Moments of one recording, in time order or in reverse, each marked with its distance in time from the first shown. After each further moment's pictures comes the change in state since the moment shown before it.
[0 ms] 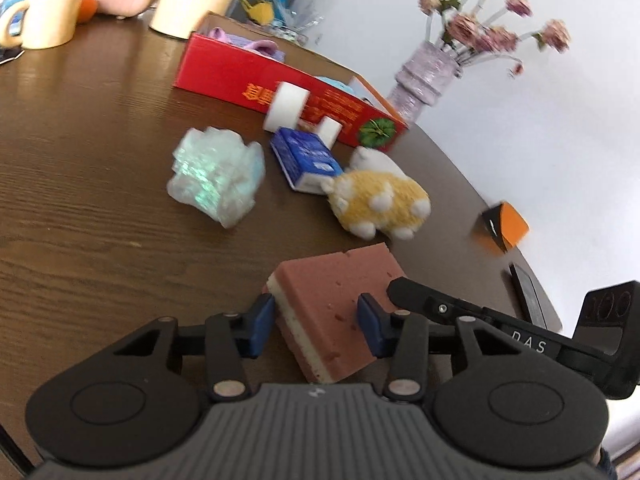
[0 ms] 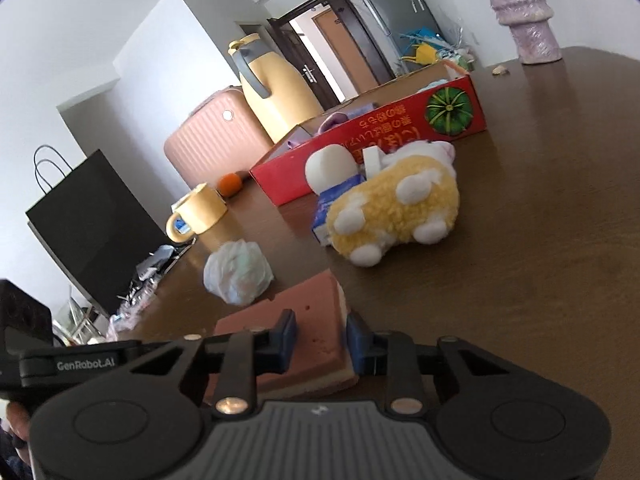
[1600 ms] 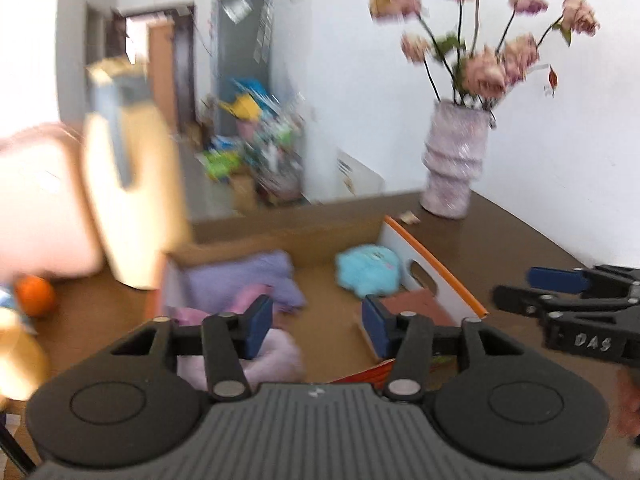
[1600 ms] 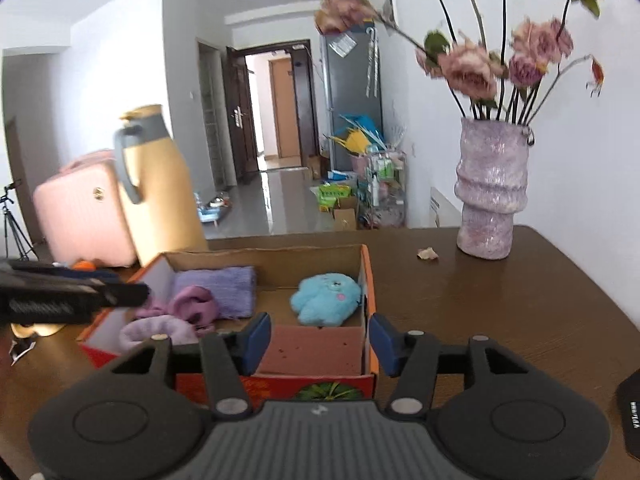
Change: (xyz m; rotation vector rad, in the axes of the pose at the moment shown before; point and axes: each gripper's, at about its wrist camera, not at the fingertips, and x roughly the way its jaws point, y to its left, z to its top) left arm 0.112 -0.074 0.246 0.425 -0.148 0.221; right arm 0.076 -0.019 0.234 -0.272 -0.167 -0.391
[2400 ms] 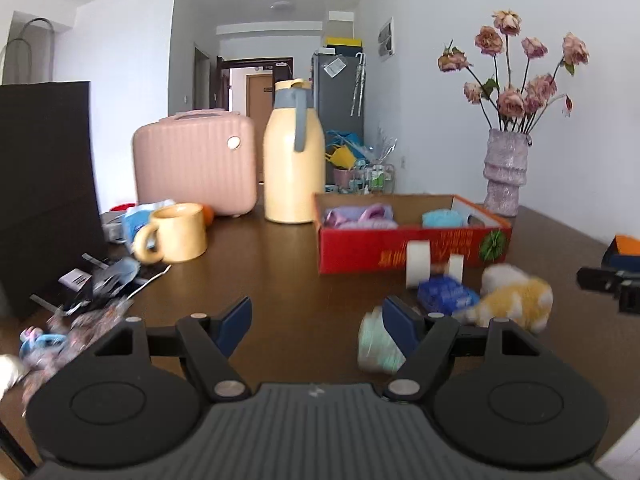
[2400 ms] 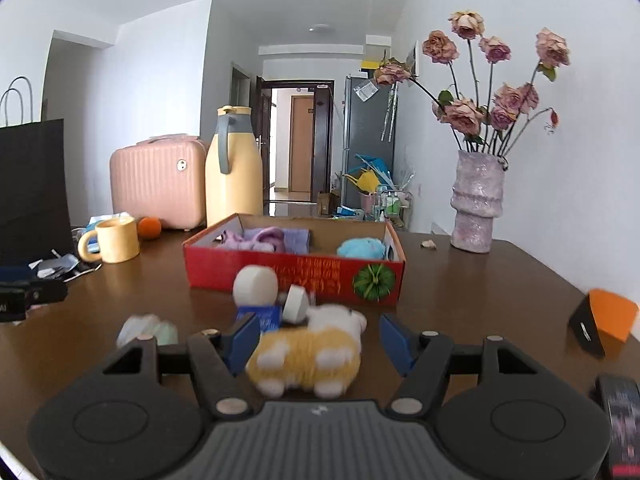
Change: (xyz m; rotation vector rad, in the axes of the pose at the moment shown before) left arm -0.215 0.017 -0.209 -0.089 -0.231 0.285; right arm -0.173 0.076 -0.156 -0.121 -0.137 -0.025
